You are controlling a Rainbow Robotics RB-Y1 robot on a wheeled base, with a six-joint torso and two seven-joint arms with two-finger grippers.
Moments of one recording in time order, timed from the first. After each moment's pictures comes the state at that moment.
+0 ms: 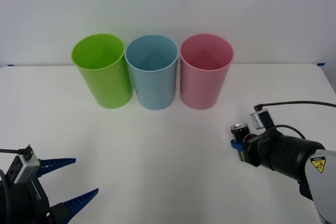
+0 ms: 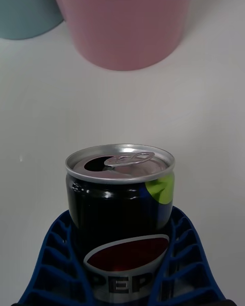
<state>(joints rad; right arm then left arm) 0.12 -0.25 -0.07 -2.03 2.47 -1.10 -1.10 0.53 0.36 0.38 -2.24 -1.65 -1.26 0.56</state>
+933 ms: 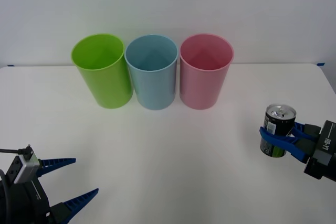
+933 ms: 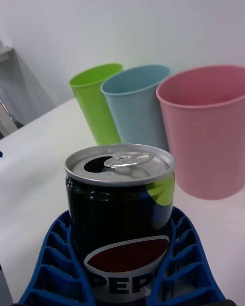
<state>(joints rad) 0.30 -0.37 -0.44 -2.15 1.35 -1.22 -0.60 0.53 0.36 0.38 -2.24 -1.65 -1.26 0.56</state>
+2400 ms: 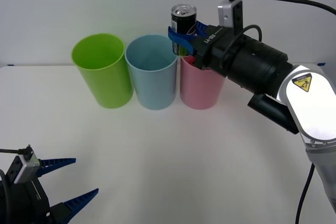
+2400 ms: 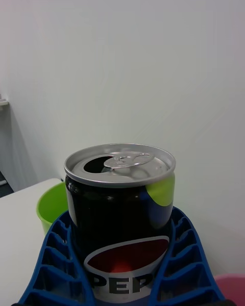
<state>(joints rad) -0.43 -0.36 0.16 -1.85 1.82 -0.61 -0.80 0.53 0.36 0.38 -2.24 -1.65 -1.26 0.56</state>
